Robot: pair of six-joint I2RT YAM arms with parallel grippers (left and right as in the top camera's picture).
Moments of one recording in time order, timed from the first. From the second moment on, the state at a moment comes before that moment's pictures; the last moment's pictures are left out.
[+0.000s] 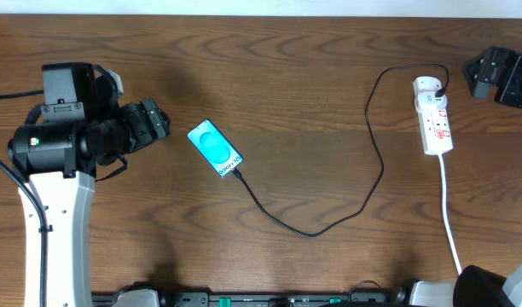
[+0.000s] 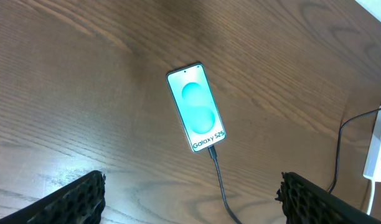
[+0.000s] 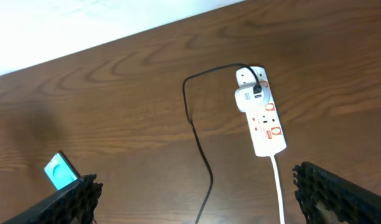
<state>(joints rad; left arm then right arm) 0.10 1.31 1.43 -1.19 0.26 -0.36 -0.34 1.56 2.14 -1.46 -0.34 -0.02</state>
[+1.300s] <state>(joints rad) 0.10 1.31 1.43 -1.19 0.25 -0.36 -0.34 1.56 2.14 -1.48 -0.33 -0.02</state>
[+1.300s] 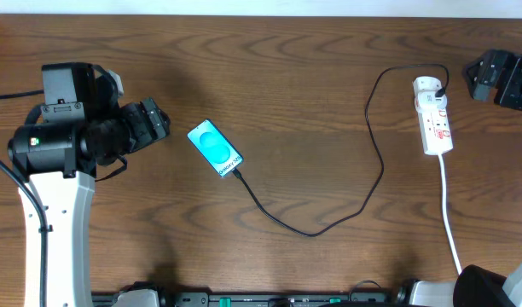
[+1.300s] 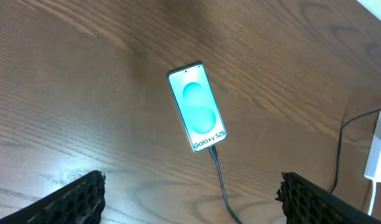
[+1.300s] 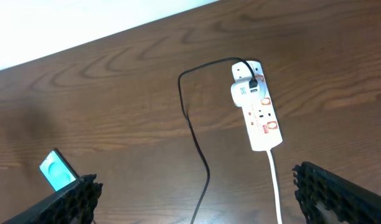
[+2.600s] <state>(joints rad) 0.01 0.01 0.04 -0.01 -0.12 -0.48 -0.34 1.56 2.14 -1.48 -0.32 -0.02</state>
